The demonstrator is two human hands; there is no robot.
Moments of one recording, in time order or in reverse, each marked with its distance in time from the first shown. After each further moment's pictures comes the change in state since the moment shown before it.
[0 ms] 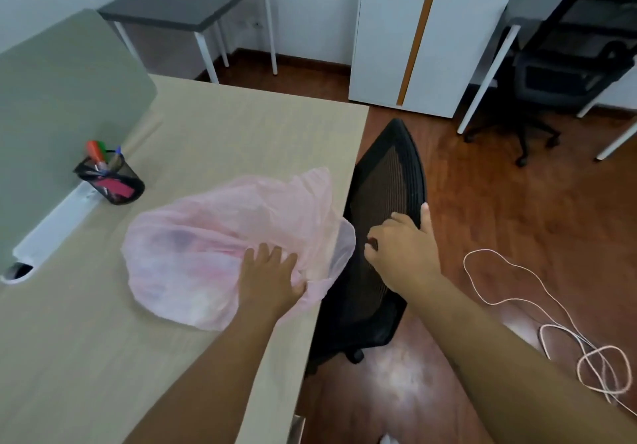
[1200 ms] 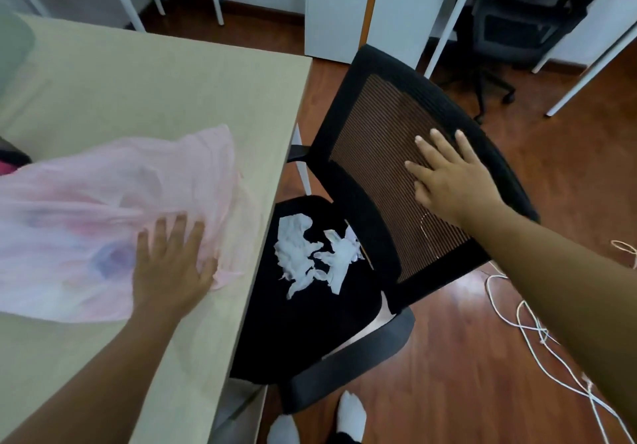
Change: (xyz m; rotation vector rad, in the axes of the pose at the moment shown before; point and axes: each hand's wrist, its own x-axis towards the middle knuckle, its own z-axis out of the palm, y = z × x) left_hand 0.005 -0.012 0.050 -0.112 0.349 -0.088; right_hand 0.031 0.213 0.029 -0.350 0.119 -0.171
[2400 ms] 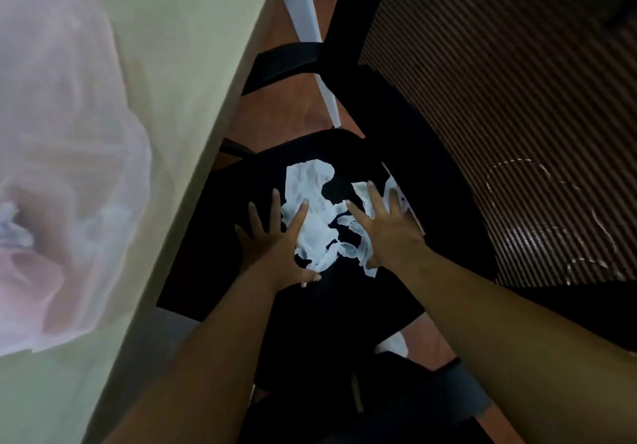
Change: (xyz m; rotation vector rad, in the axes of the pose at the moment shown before) left_hand 0.061 0.185 0.199 -0.175 -0.751 -0.038; right_hand 0.039 -0.161 0.286 0.312 -0.597 -0.183
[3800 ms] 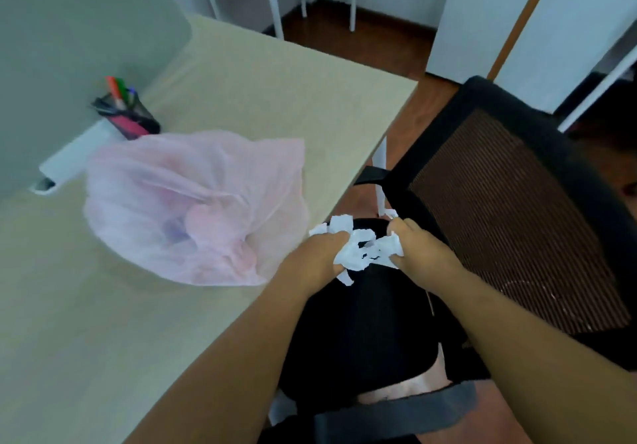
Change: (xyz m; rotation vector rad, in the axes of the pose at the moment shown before) left_hand -0.179 0.025 -0.211 -0.449 0.258 0.181; right_hand -0.133 -0.015 -0.235 0.341 0.273 -0.194
